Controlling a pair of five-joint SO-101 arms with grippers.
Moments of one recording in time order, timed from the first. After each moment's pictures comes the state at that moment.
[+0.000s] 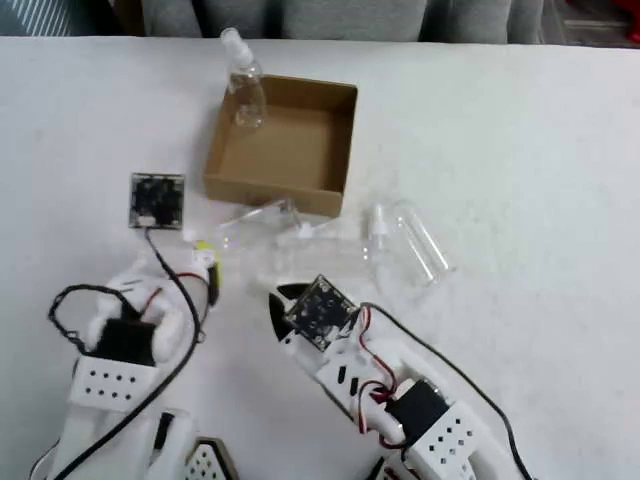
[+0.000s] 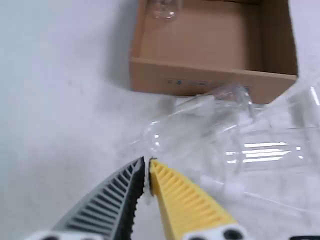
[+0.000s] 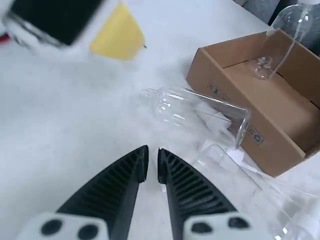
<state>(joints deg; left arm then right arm) 3.6 -61.8 67.8 48.0 9.1 -45.5 -81.0 86.9 27.8 12.9</state>
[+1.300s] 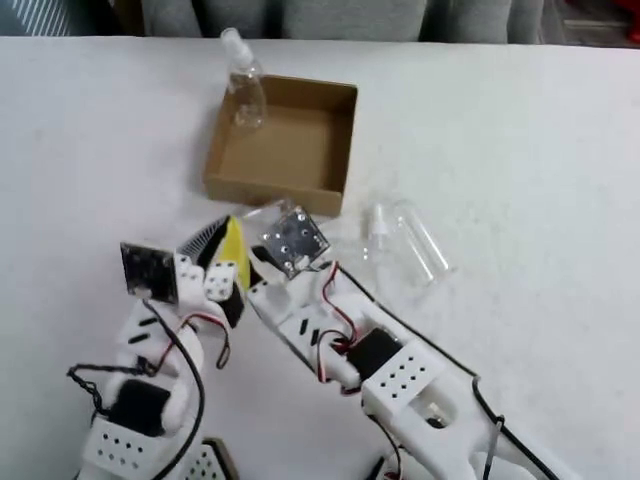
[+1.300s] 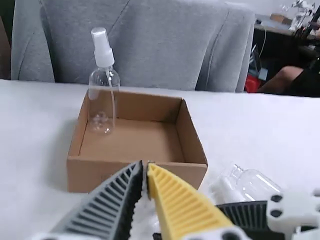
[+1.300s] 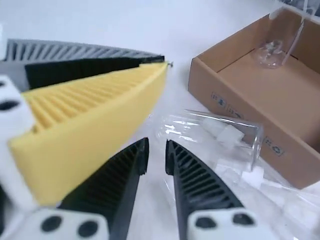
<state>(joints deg) 12.5 -97.2 91.2 28.3 13.4 -46.2 -43.9 68.7 10.9 0.7</state>
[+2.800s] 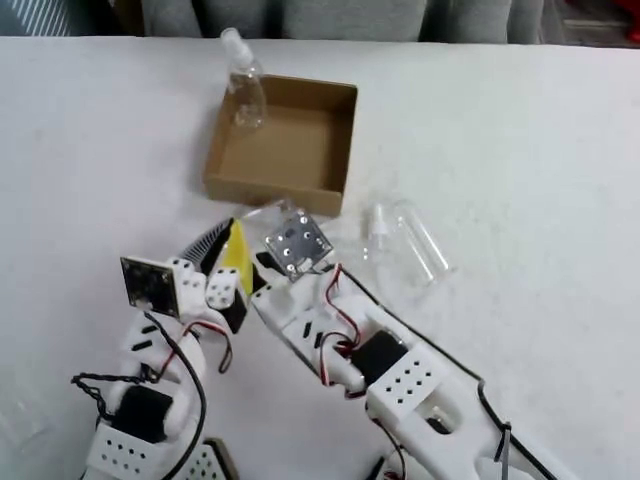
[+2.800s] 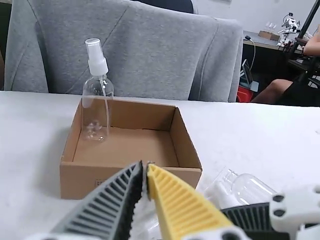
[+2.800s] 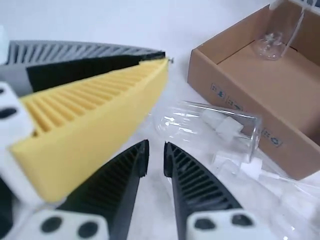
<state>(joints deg) 13.7 -103.5 95.1 28.3 13.5 -46.2 -47.1 68.7 15.7 0.7</state>
